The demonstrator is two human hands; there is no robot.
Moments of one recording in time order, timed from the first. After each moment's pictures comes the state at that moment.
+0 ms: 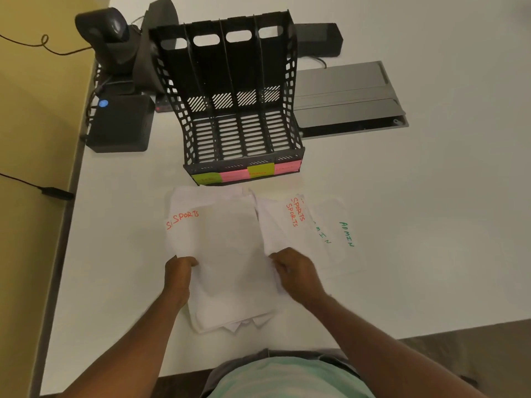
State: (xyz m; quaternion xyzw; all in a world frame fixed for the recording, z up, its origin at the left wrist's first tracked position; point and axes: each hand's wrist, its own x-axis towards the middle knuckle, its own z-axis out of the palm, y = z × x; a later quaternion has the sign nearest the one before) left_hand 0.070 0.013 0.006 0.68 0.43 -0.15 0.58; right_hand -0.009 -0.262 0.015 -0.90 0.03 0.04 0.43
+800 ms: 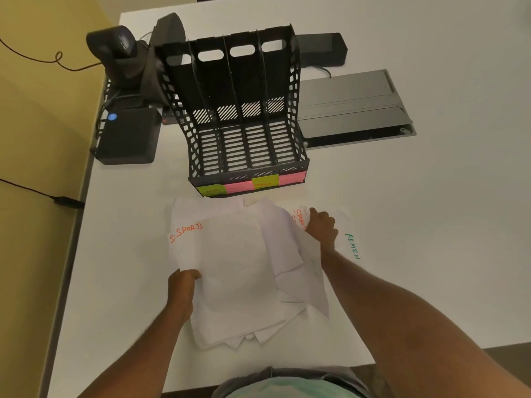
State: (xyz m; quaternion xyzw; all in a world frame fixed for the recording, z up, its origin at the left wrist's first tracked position) left_hand 0.072 0.015 0.000 0.69 0.43 -0.15 0.56; right_hand 0.120 -0.317 -0.001 -0.92 0.25 0.20 0.23
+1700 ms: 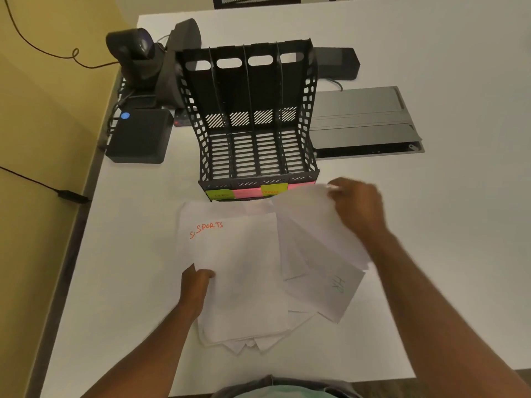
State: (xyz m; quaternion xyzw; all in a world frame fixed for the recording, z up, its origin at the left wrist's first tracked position) left_hand 0.077 -0.003 0.006 0.71 0.36 -0.17 0.59; right_hand 0.141 -0.357 0.148 -0.93 0.18 -0.02 0.31
